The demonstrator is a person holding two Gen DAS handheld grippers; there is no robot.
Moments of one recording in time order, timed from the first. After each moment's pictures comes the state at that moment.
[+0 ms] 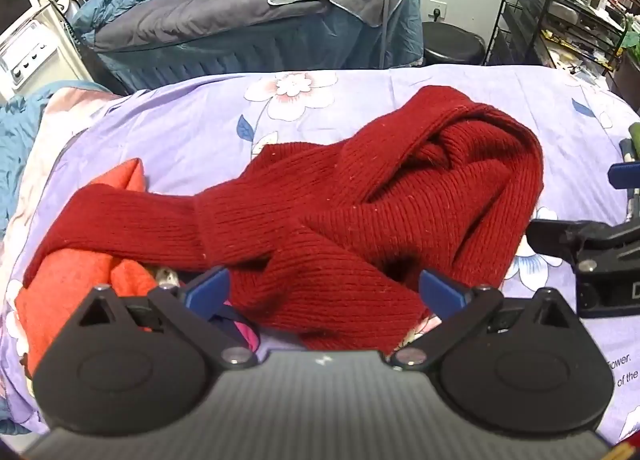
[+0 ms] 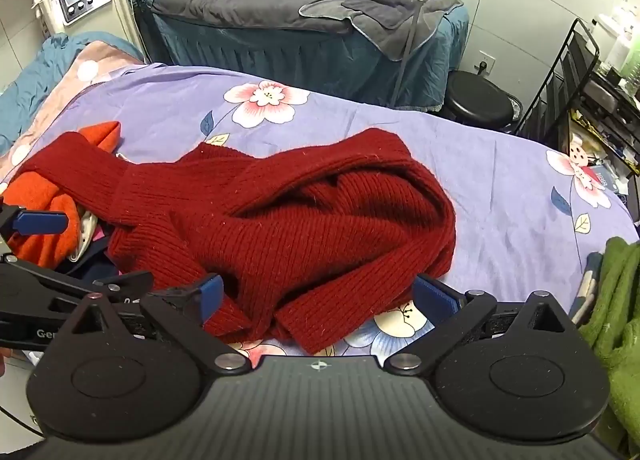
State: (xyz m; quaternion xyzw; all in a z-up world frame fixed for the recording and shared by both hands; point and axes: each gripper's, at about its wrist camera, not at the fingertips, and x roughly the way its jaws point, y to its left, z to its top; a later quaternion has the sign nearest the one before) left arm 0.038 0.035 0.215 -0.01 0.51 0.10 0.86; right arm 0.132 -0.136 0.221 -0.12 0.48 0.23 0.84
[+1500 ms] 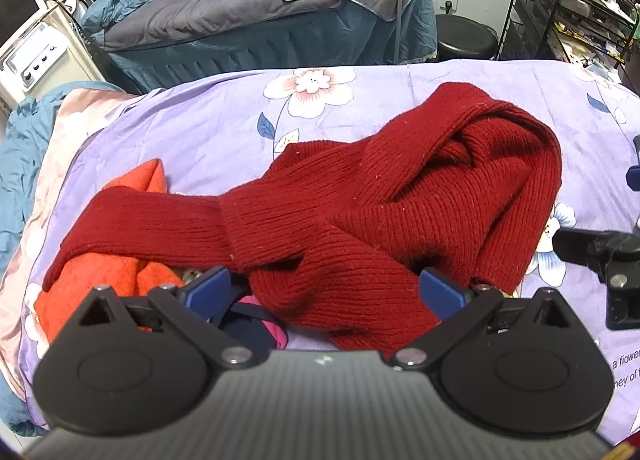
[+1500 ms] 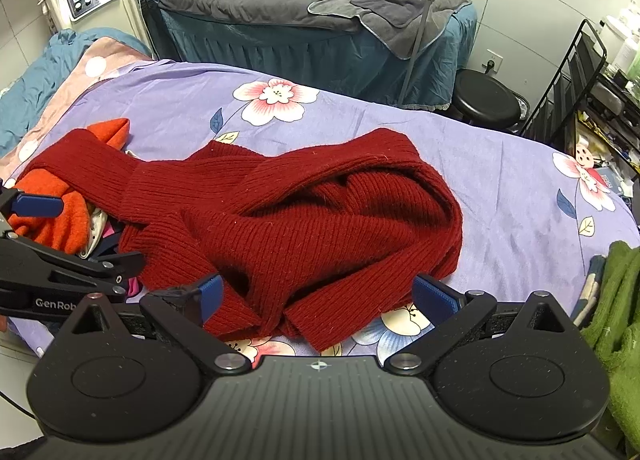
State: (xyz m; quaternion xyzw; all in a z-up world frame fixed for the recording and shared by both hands) left arm 0.041 0.048 0.224 0.00 0.52 0.12 0.85; right arm 0.131 -0.132 0.226 -0.12 0.48 0.24 0.83
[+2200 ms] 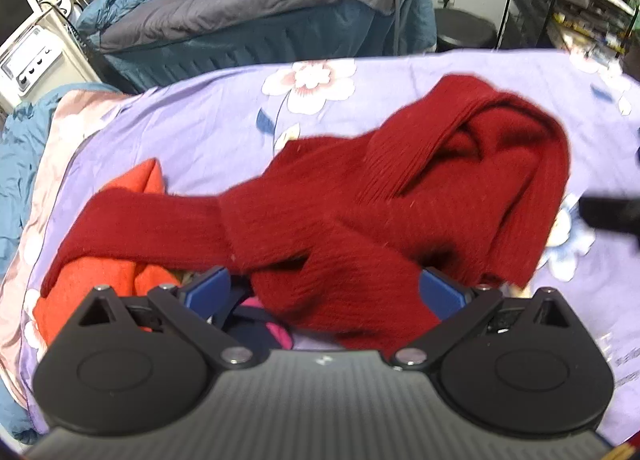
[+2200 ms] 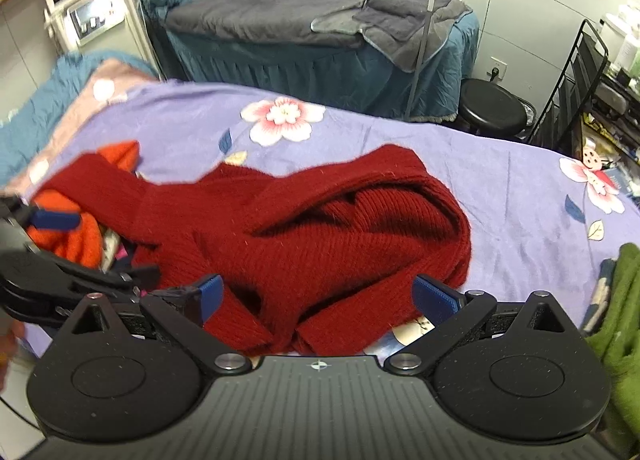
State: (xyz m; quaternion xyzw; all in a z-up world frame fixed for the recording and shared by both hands) left arm 0.044 0.054 0.207 0.02 0.53 0.11 0.84; right arm 0.132 -0.140 0.230 -0.07 0.46 0.26 0.85
